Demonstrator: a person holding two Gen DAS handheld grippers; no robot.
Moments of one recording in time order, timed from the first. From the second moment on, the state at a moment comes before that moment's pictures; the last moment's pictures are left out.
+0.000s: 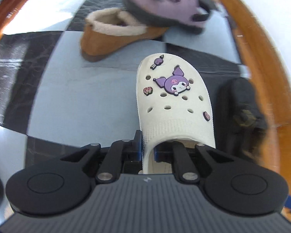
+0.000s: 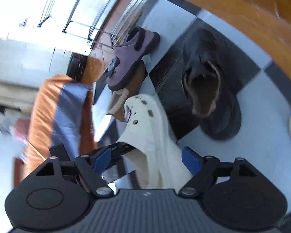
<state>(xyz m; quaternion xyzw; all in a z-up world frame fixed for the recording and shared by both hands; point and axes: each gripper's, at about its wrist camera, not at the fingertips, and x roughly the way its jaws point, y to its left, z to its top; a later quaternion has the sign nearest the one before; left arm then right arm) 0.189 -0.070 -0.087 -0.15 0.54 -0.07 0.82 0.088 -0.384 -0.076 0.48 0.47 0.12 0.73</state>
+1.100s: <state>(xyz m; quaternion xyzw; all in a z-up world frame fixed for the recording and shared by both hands) 0.046 -0.071 -0.061 -0.26 0.61 -0.09 0.74 0.000 -0.305 -0.126 -0.08 0.54 0.04 0.84</state>
